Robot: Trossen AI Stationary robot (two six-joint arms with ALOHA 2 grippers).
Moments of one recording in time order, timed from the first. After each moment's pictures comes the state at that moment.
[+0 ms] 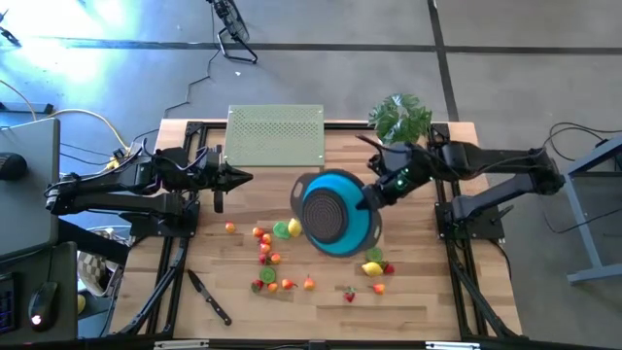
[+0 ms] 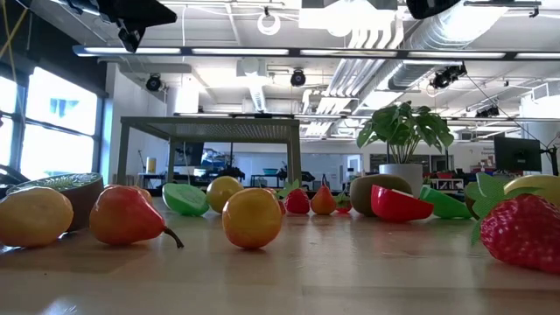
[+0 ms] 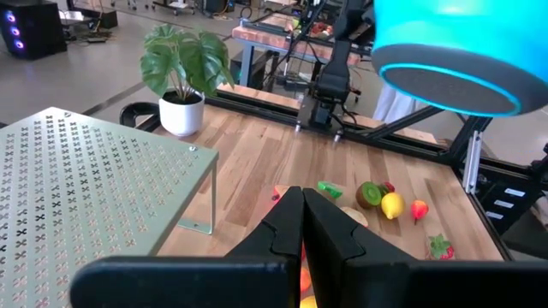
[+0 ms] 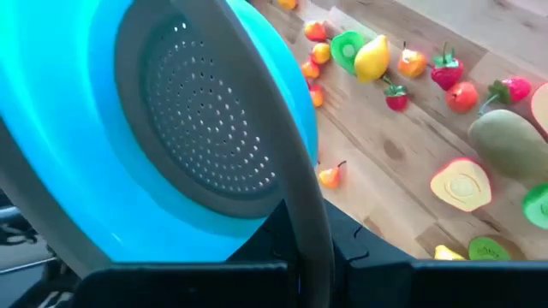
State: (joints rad) left arm 0.12 0.56 0.64 -0.23 -0.04 -0.19; right arm 0.01 1.25 1.35 -0.78 -0.27 1.15
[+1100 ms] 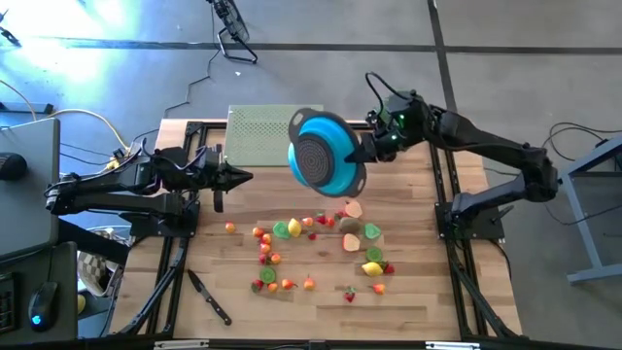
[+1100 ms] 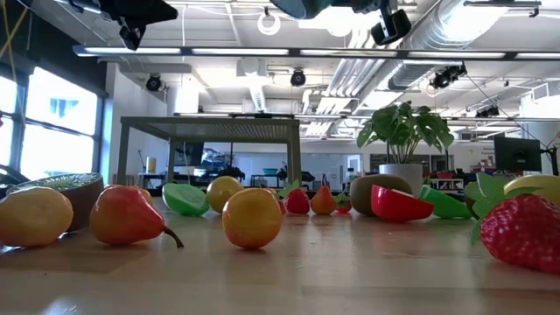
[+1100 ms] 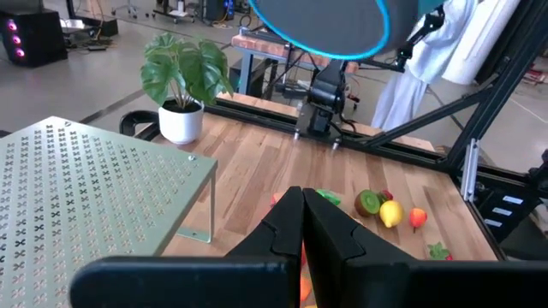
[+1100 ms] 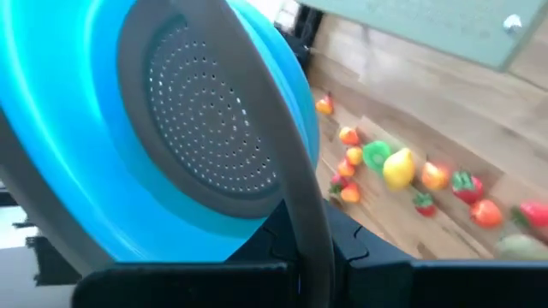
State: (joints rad) left arm 0.12 0.56 0.64 -0.21 -0.04 -0.19; right arm -0.40 1.30 1.35 -0.55 -0.53 1.07
